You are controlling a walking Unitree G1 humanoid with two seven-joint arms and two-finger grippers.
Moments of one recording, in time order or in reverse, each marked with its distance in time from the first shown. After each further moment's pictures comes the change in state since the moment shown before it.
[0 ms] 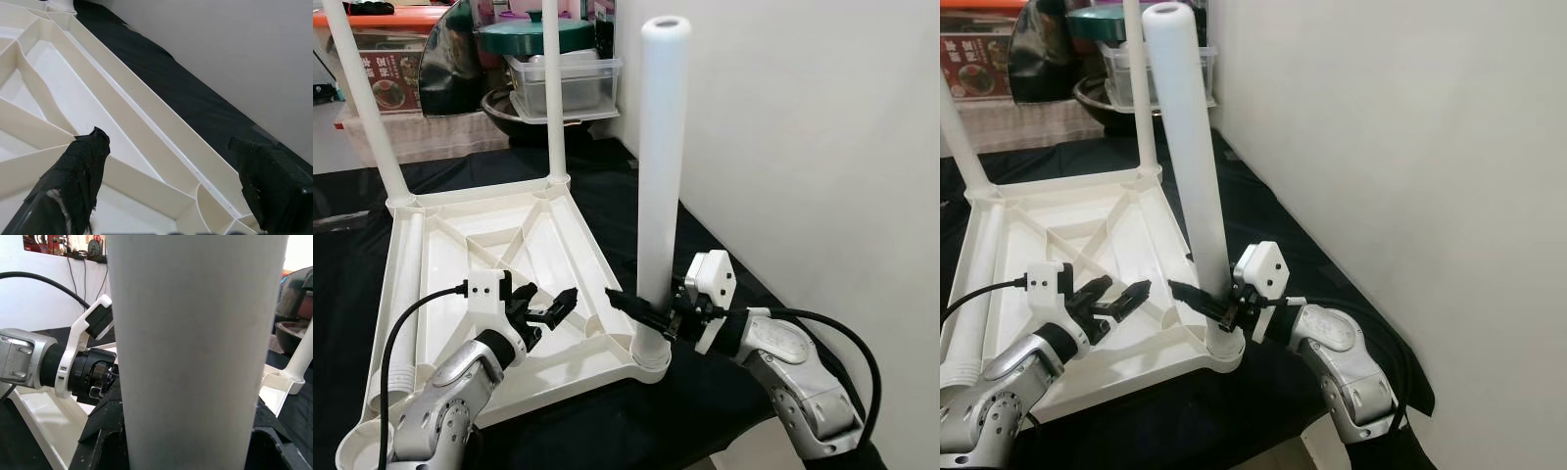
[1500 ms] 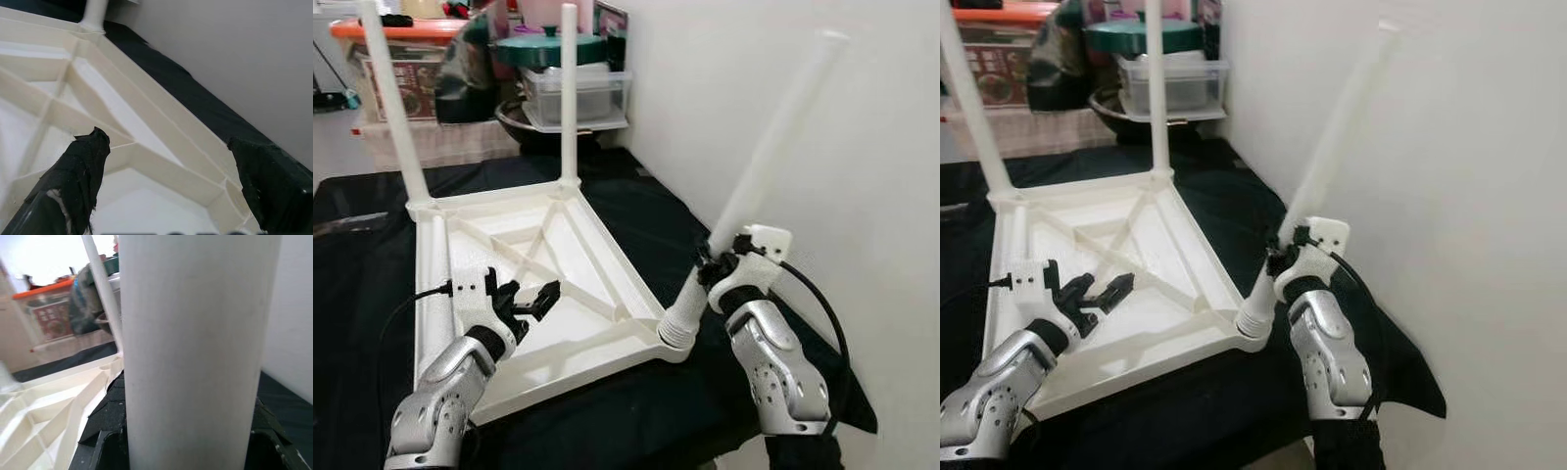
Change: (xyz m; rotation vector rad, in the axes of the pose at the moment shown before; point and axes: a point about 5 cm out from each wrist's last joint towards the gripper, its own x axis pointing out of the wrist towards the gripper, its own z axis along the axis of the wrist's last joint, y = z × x) left arm 0.005 0.011 0.009 0.001 -0.039 0.061; right arm -0.007 -0.050 -0.019 0.355 -0.051 -0.890
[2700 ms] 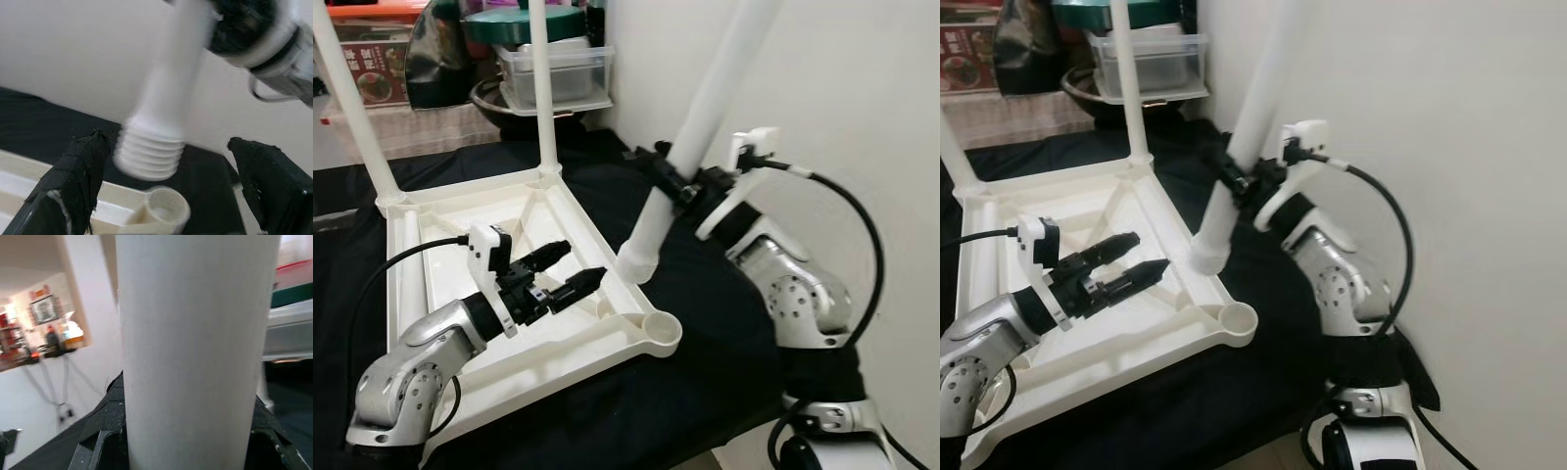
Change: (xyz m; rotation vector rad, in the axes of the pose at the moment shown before) left arm -0.010 -0.051 0.050 0.225 0.053 -0.714; right arm 0.035 0.070 0.077 0.064 -0.087 0.689
